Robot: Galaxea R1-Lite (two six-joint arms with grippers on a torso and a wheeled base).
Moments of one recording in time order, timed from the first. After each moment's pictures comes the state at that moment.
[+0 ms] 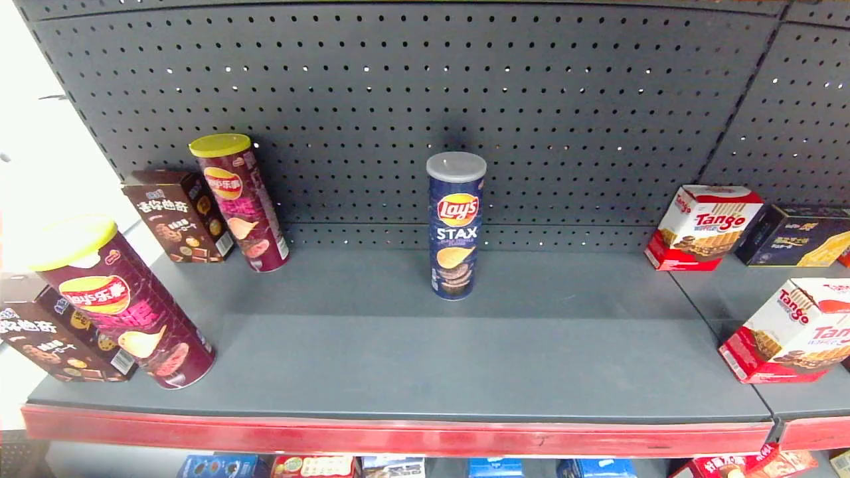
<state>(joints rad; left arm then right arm) 0.00 0.00 0.00 0.00 0.10 -0.03 0.00 0.00 0.00 0.00 -0.02 -0.01</state>
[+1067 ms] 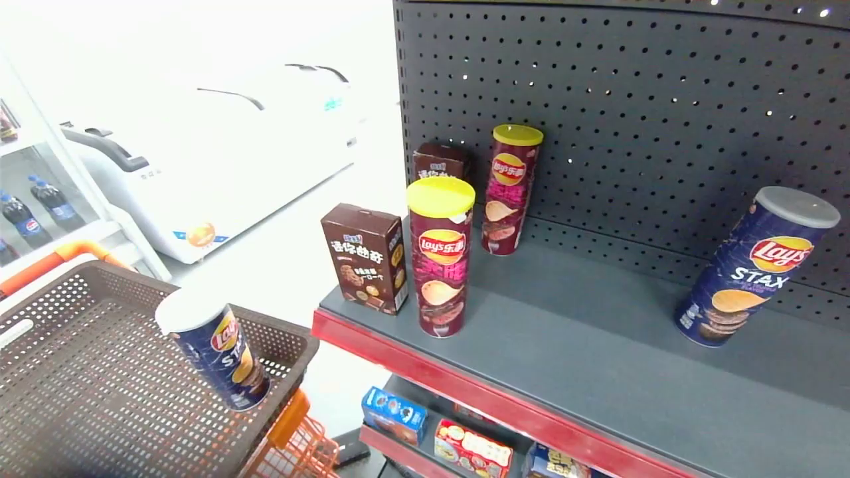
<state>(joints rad) 0.00 0.00 0.00 0.00 0.10 -0.03 0.00 0.00 0.00 0.00 -0.02 -0.01</state>
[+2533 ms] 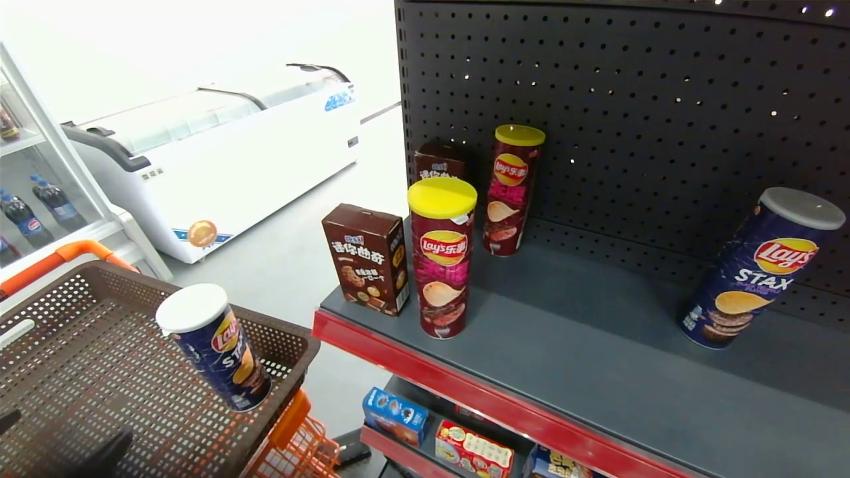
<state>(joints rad) -0.08 0.70 -0.19 -0.28 0.11 0.05 0.00 0.00 0.00 0.00 -0.02 -0.01</state>
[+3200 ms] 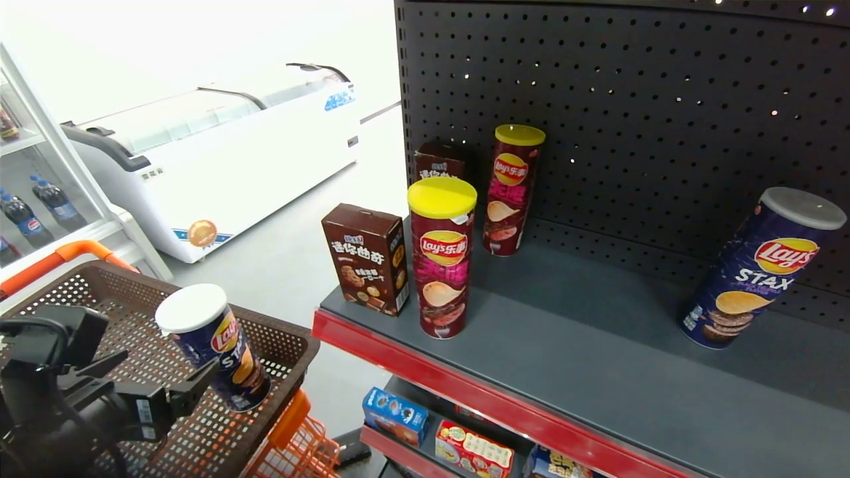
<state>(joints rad) -0.05 1.33 -0.14 -0.90 0.11 0.04 0.00 0.00 0.00 0.00 -0.02 -0.01</state>
